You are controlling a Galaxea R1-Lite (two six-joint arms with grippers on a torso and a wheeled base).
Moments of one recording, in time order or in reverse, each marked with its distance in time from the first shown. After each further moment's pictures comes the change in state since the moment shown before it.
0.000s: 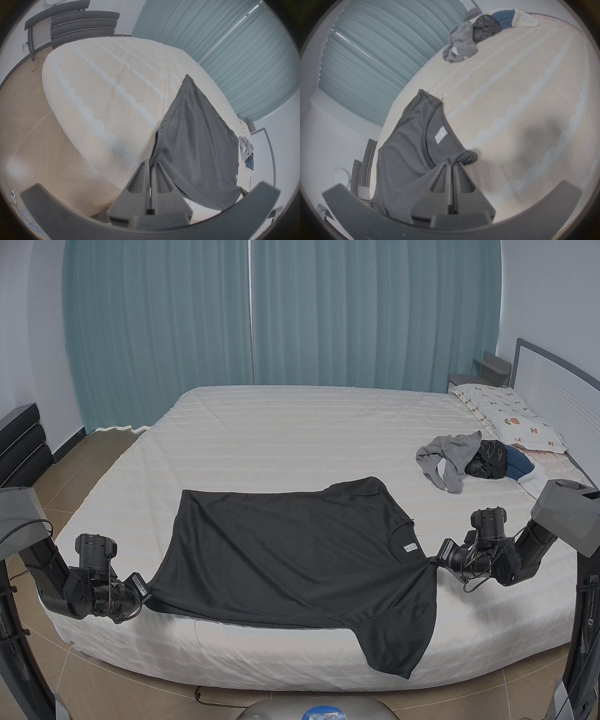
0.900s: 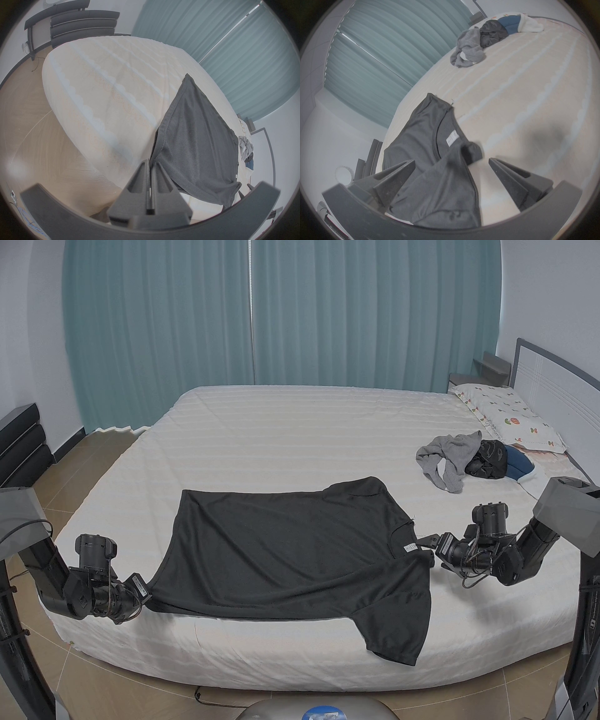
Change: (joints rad) left arm 0.000 -0.003 0.004 0.002 -0.004 -0.001; right arm 0.018 -0.048 0.083 -0.057 0.040 0.013
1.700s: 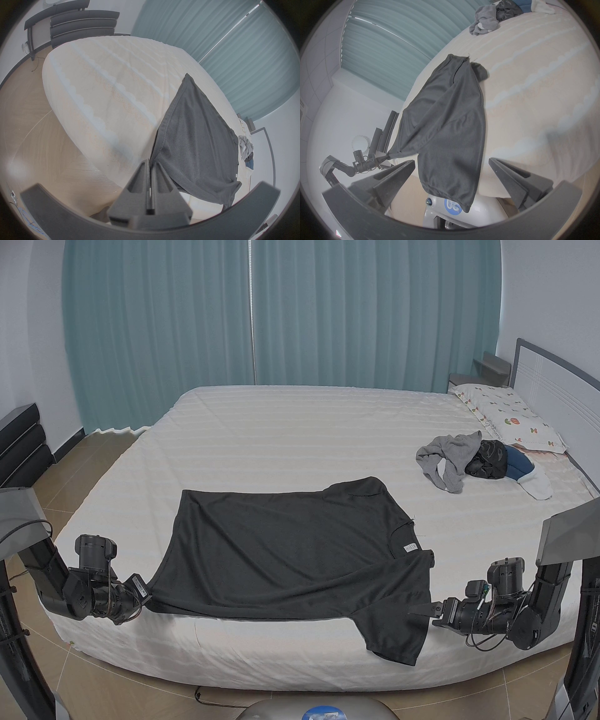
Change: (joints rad) left arm -0.001 -0.001 0.004 0.000 -0.001 0.001; right arm 0.055 -0.010 0.551 -0.469 0.247 -0.113
